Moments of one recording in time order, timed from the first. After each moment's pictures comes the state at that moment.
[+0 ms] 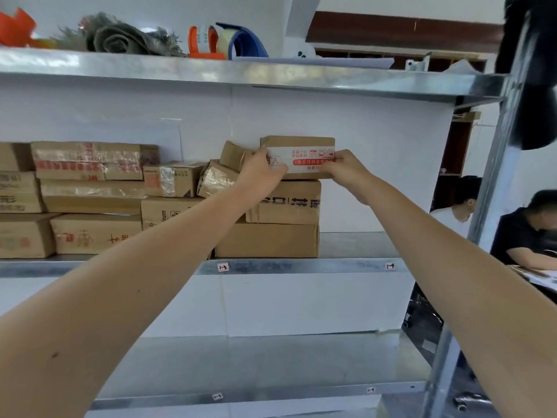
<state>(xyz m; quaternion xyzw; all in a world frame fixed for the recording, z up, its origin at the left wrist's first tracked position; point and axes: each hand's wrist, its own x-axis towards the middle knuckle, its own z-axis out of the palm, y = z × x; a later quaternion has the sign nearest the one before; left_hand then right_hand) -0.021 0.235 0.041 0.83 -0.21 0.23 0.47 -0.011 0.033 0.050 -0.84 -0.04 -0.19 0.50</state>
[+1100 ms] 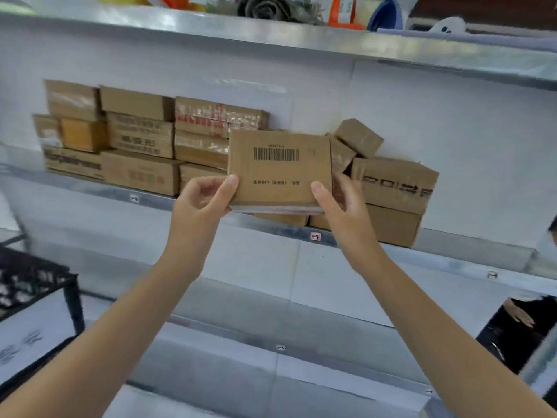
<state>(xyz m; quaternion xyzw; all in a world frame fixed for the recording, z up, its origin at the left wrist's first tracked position) -0.170 0.470 -0.079 0.62 -0.04 0.32 0.72 -0.127 0.256 -0.057 -0.76 -0.23 -0.23 0.56</state>
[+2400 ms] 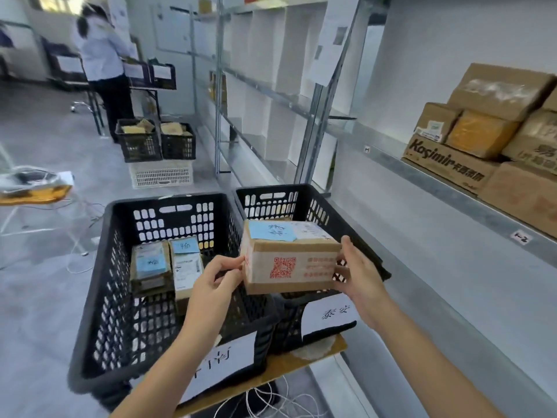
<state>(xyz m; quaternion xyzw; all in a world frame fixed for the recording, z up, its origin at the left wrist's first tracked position) -0.413 0.887 -0.262 0.56 0.40 0.43 0.58 -0.188 0.805 -0.222 -0.66 -0.28 0.36 0.60</state>
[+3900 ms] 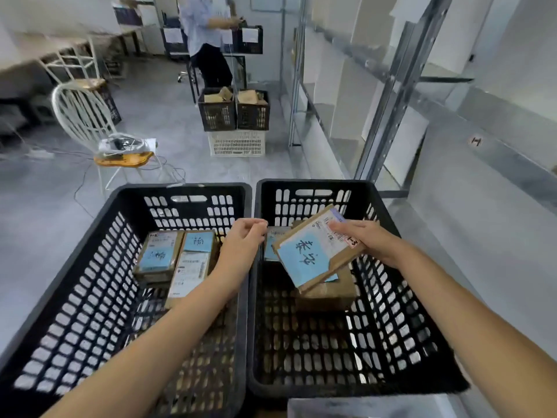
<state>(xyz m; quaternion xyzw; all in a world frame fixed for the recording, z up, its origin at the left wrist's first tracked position) -0.246 1.063 -0.289 0.52 0.54 0.42 0.52 0.029 1.069 -0.287 -0.62 -0.49 0.54 0.29</state>
